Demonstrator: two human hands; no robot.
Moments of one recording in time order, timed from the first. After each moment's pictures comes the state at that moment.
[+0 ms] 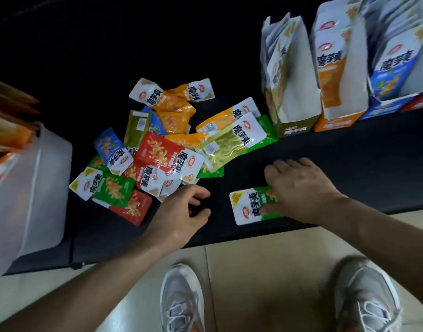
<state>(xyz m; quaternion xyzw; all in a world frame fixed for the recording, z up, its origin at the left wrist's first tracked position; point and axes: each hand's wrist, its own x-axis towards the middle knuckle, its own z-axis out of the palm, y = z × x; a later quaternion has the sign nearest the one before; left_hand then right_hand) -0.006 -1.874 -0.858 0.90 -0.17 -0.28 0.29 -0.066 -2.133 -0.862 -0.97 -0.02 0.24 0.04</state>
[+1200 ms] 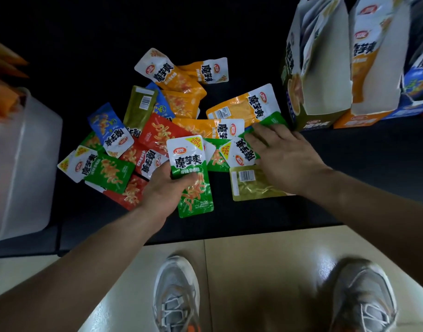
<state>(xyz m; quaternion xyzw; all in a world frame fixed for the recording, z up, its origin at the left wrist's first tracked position) 0.031 -1.861 -0.882 0.82 0.07 -0.28 0.49 -0.011 -2.117 -0.887 -0.99 -0.04 0.14 0.04</state>
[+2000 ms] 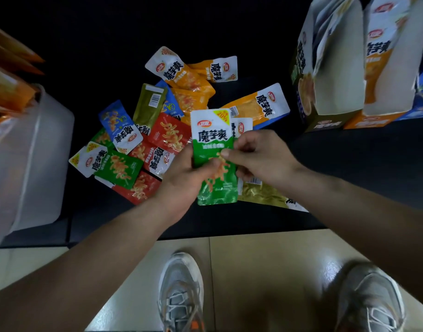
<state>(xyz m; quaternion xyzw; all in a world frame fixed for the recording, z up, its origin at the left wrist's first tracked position) 0.030 -1.886 -0.863 0.72 0.06 -0.31 0.62 0.000 -2.062 -0.859 -0.75 0.18 0.13 0.63</state>
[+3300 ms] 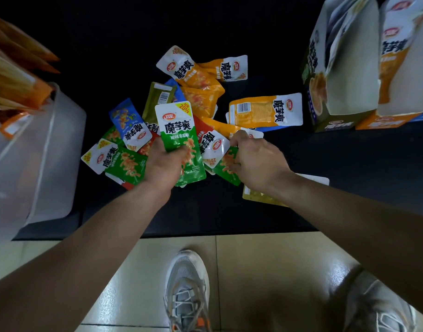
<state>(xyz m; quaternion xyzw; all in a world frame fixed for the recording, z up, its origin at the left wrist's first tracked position) 0.069 -1.855 -0.877 0.82 0.15 -0.16 0.53 0.012 -2.042 -0.888 -0.96 0.05 0.11 0.27</state>
